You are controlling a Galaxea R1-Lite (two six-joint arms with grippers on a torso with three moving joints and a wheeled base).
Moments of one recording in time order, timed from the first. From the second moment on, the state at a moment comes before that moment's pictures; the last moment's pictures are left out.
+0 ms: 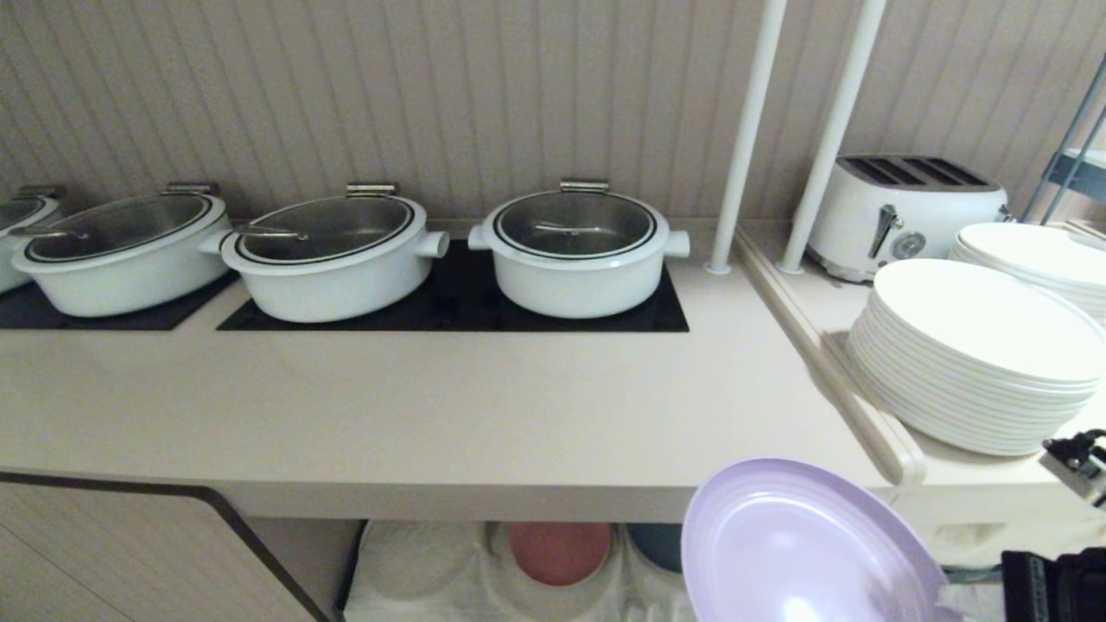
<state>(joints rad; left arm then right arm) 0.01 0.00 0.00 -0.01 0.00 -0.03 0.40 1.13 -0.54 0.30 0.03 0.64</state>
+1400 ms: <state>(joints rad) 0.01 0.00 0.00 -0.01 0.00 -0.03 0.25 1.81 -1.14 0.22 0.09 0.76</state>
